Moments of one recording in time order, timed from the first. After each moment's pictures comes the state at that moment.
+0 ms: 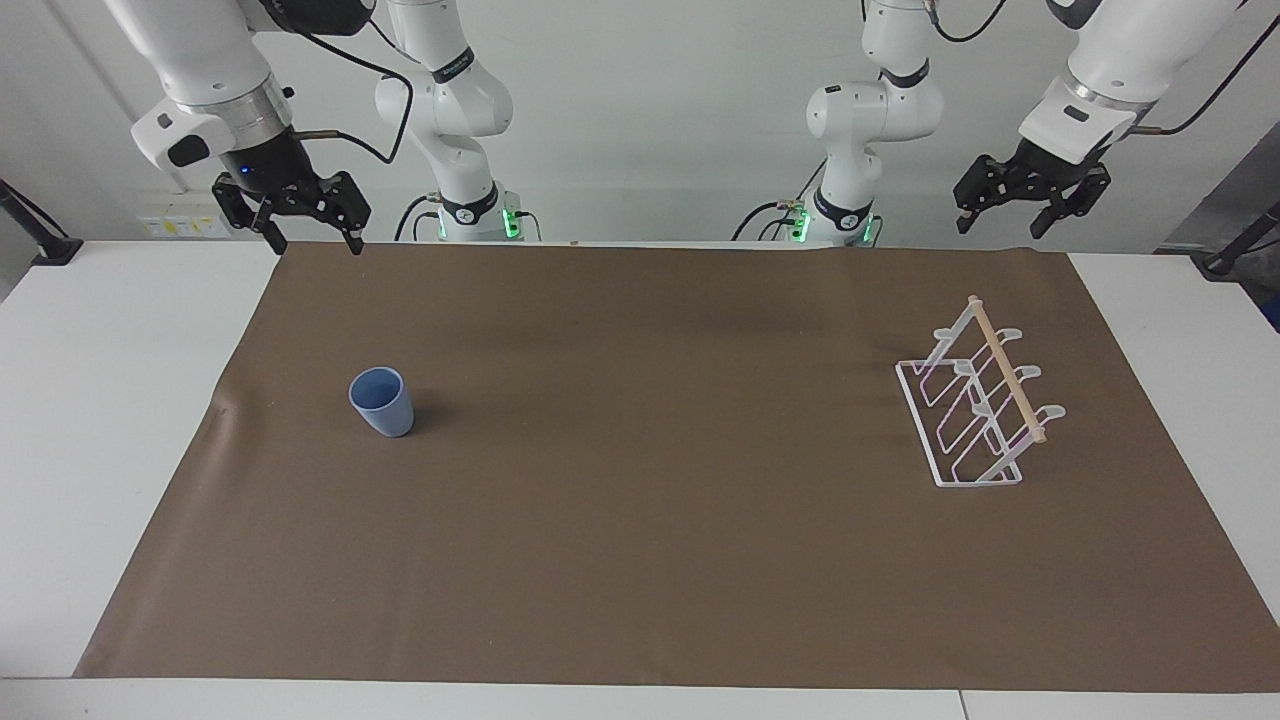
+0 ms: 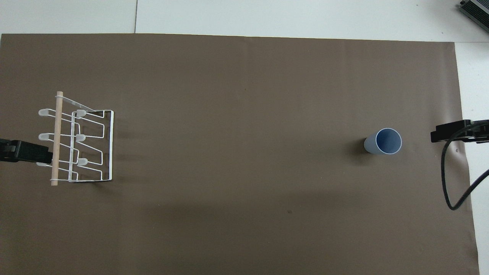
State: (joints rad) left arm -0.01 -0.16 -0.06 -1.68 -0.03 1.46 0.06; right arm -0.11 -0.09 0.05 -1.65 0.02 1.56 -0.03
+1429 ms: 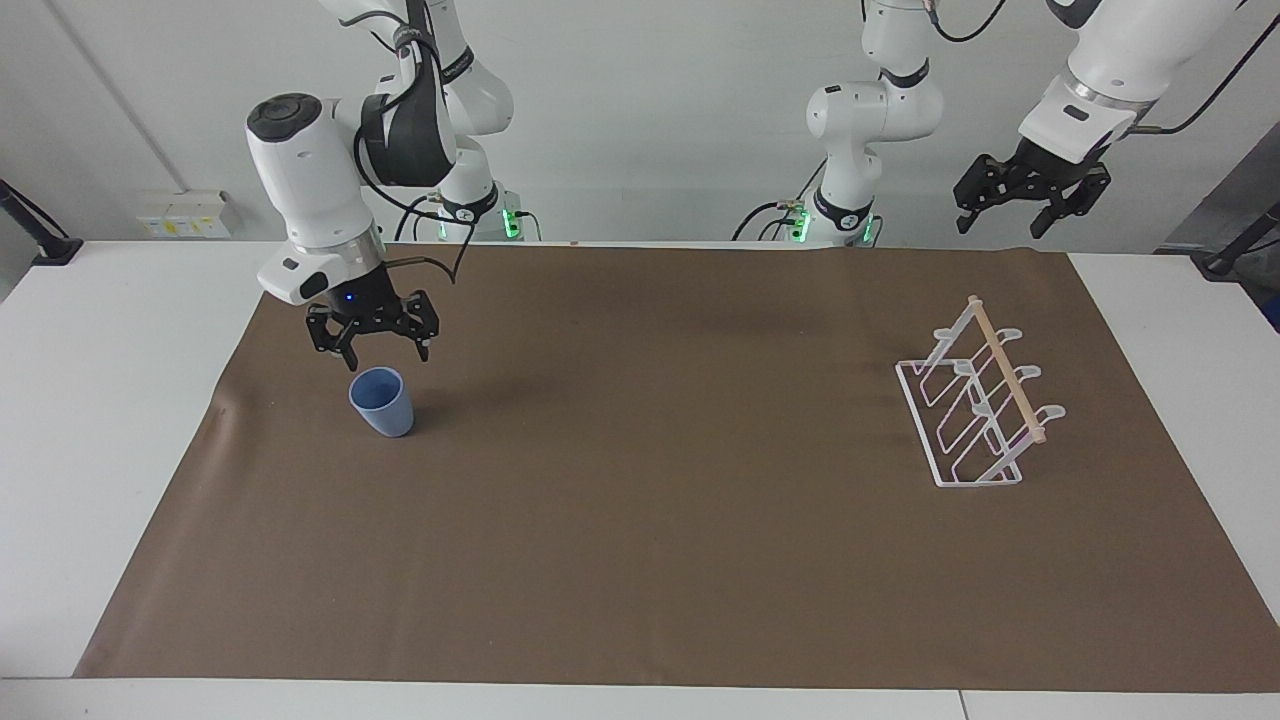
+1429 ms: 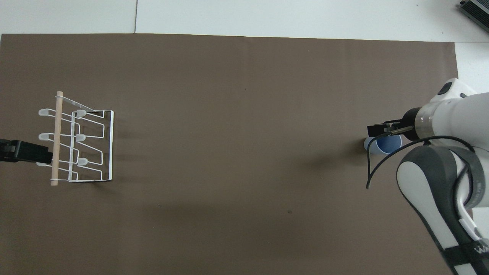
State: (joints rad) left arm -0.01 -0.16 -0.06 -1.68 -0.03 1.46 0.06; right arm -0.04 -0.02 0.06 -2.05 0.02 2.18 -0.15
